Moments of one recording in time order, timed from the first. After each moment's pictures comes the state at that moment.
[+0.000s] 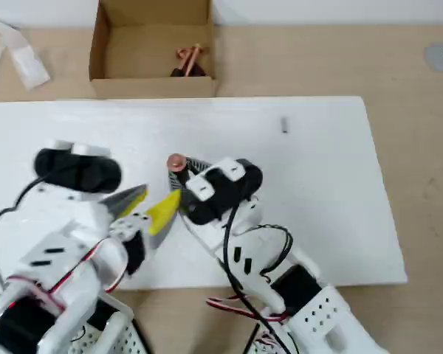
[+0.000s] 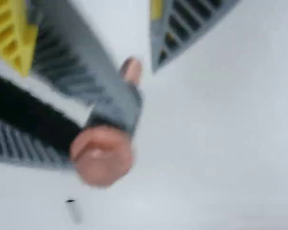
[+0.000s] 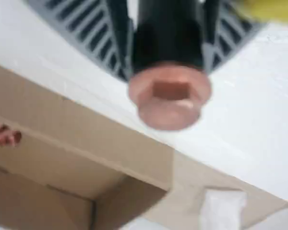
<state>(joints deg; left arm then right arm) 23.4 -83.6 41.8 76.1 7.3 -43.1 -80.7 78.5 20.3 -8.8</state>
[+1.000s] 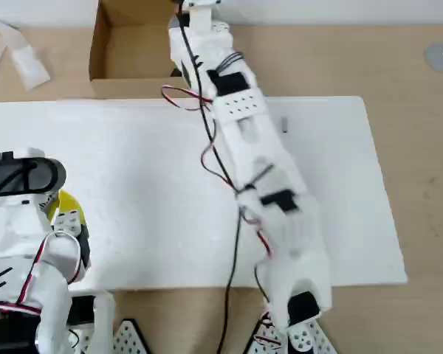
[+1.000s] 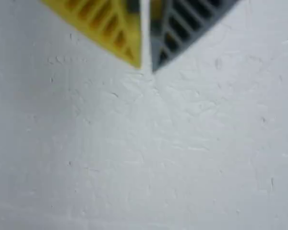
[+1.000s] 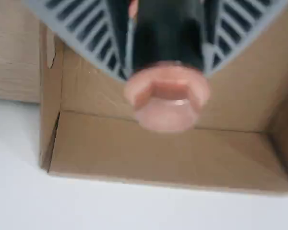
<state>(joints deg) -10.5 -83.7 38.7 85.2 -11.7 -24.2 44.1 -40.4 20.9 -14.5</state>
